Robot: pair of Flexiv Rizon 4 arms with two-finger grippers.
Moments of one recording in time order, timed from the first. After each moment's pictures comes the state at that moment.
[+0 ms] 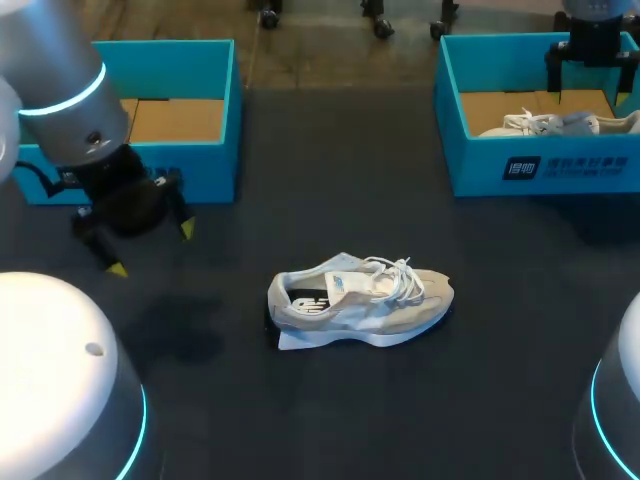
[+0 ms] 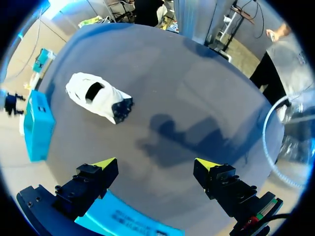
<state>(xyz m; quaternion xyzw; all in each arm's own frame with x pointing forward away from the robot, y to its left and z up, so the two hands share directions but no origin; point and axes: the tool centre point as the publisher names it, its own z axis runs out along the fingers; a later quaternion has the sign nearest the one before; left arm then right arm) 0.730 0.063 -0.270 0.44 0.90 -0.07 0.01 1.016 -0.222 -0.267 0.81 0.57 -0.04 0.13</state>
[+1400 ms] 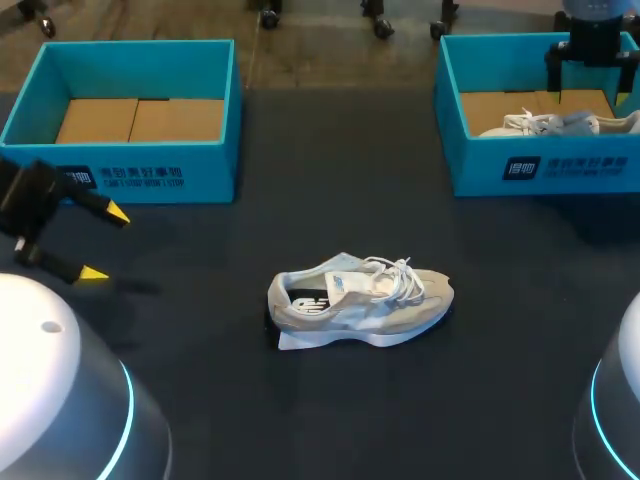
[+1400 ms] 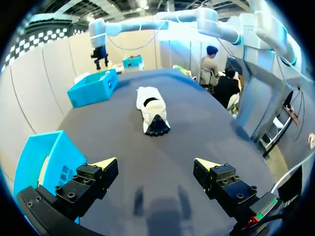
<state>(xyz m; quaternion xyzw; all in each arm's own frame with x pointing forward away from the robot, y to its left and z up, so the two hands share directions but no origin) 0.735 0.112 -0.284 0.07 0.90 -0.43 -0.01 1.016 -0.222 -0.267 0.81 0.57 -0.04 0.13</state>
